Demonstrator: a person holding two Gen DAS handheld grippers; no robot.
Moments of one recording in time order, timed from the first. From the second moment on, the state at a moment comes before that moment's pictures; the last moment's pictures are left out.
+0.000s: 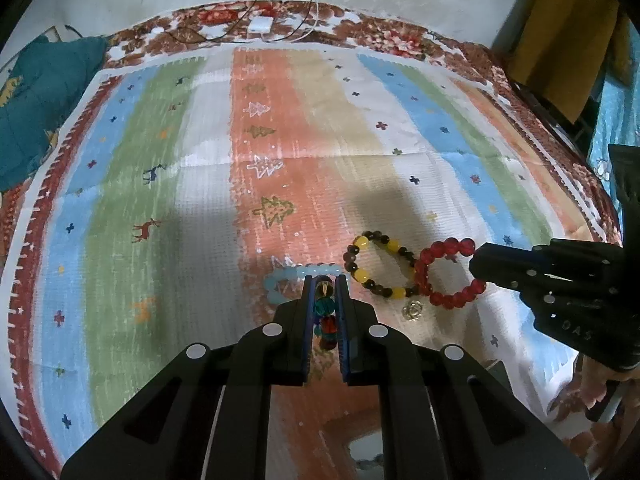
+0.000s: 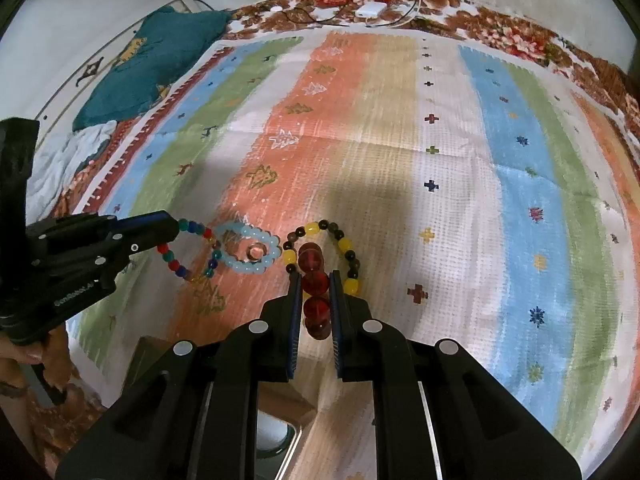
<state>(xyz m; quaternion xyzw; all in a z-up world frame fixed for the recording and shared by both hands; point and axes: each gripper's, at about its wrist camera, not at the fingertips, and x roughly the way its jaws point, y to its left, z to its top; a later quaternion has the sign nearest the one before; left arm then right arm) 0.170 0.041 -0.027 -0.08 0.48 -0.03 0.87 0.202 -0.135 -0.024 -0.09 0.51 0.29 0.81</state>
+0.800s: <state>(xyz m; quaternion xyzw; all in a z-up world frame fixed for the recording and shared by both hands) 0.138 0.019 0.004 -0.08 0.45 -0.06 0.89 0.164 -0.142 0.002 -0.08 0.48 0.32 0.81</state>
